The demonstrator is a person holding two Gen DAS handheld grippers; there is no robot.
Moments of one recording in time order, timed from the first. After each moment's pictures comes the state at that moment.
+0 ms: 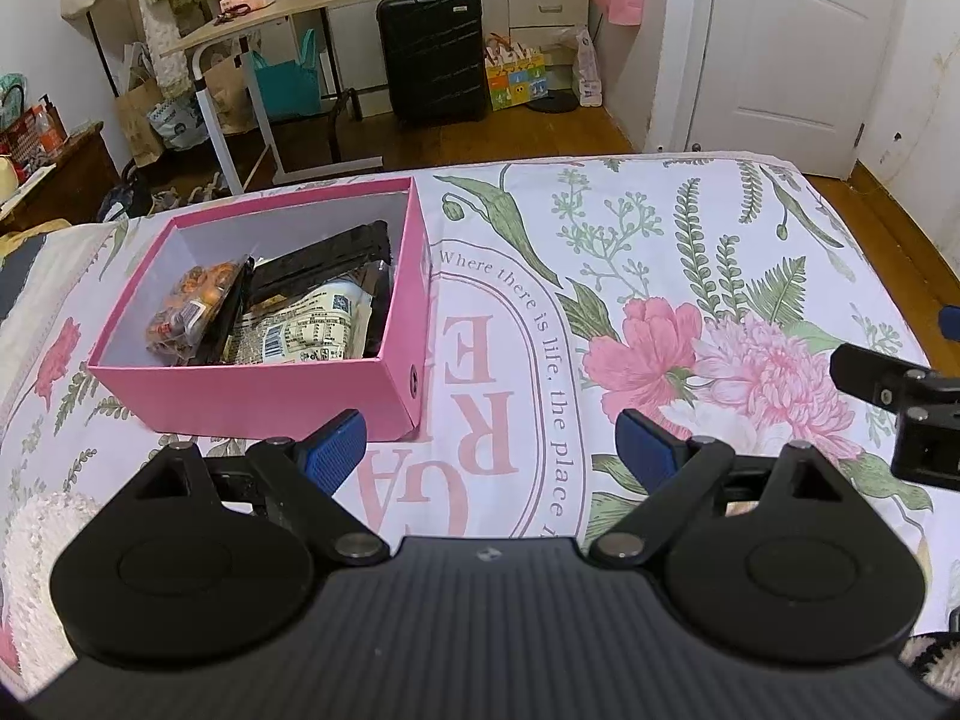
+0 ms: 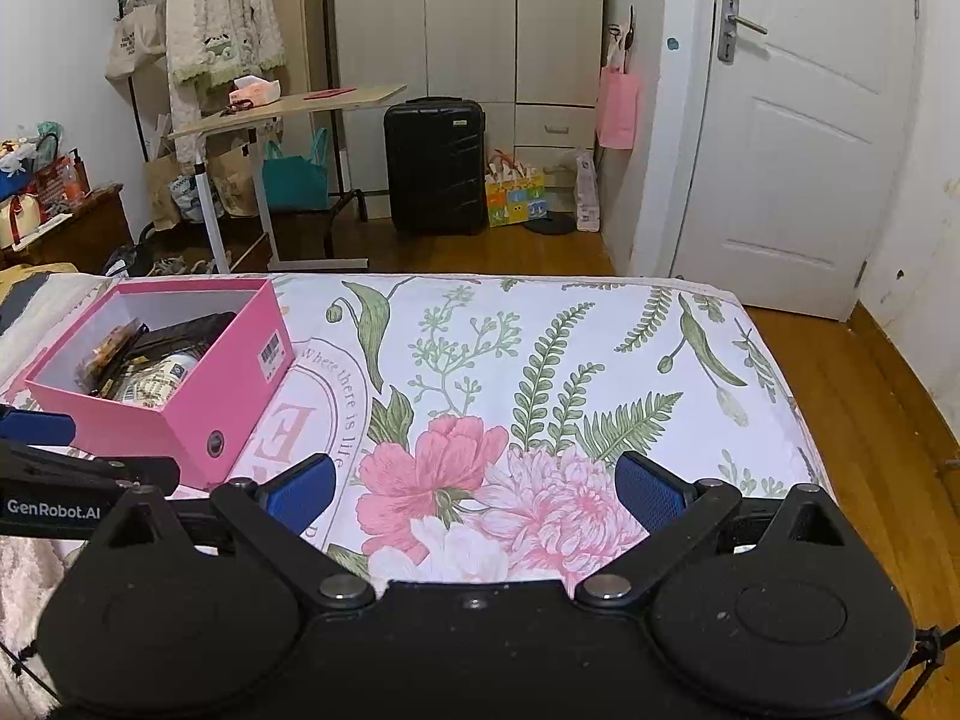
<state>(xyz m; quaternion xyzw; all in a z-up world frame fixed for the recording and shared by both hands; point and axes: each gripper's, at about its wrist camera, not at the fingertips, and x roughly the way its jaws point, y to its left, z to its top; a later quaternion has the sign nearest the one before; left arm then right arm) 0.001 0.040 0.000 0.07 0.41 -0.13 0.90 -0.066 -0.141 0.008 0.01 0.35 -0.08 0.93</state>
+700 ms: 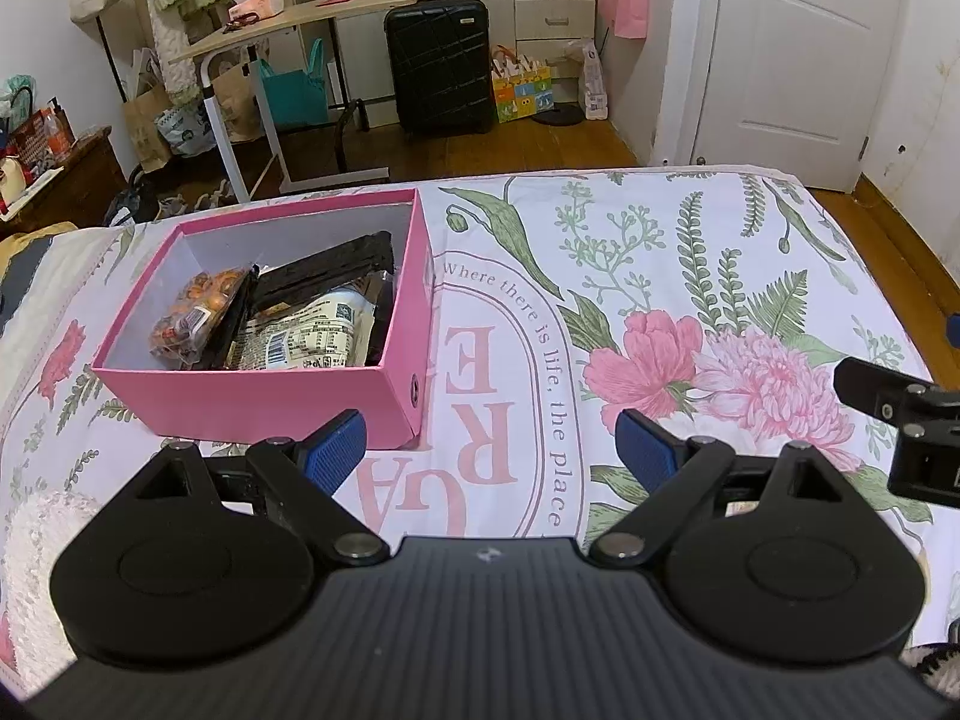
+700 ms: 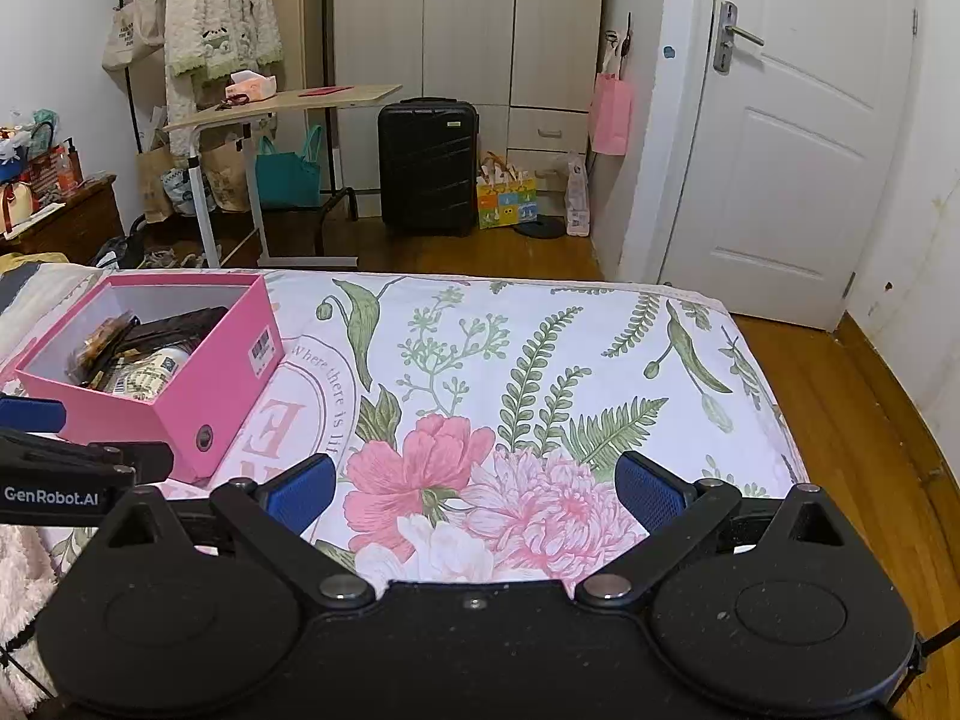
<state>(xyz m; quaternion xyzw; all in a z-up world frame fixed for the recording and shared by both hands) -0.004 0.037 0.000 0.07 0.40 -0.12 0.91 -0.068 -0.138 0.011 0.00 0.35 -0.08 0.93</state>
